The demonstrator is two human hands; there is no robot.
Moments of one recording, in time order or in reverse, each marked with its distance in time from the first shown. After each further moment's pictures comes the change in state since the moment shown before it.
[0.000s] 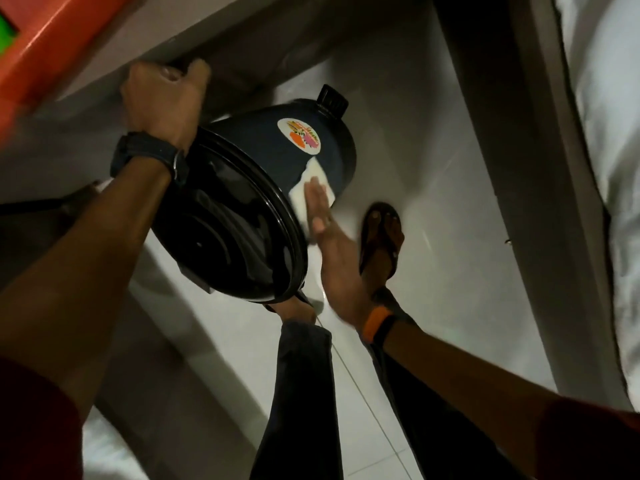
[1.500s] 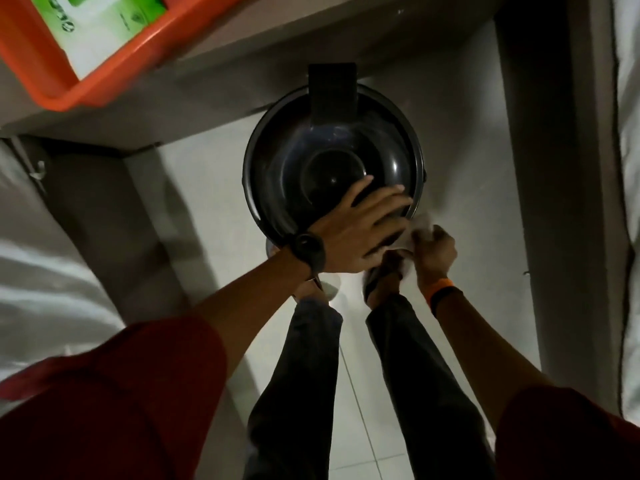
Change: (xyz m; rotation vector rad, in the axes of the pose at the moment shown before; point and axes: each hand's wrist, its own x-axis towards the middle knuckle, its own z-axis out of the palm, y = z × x) left_hand -0.176 -0.030 0.075 0.607 -0.433 1.235; right_hand 0.019 0.071 -0.098 -0.362 0.476 0.631
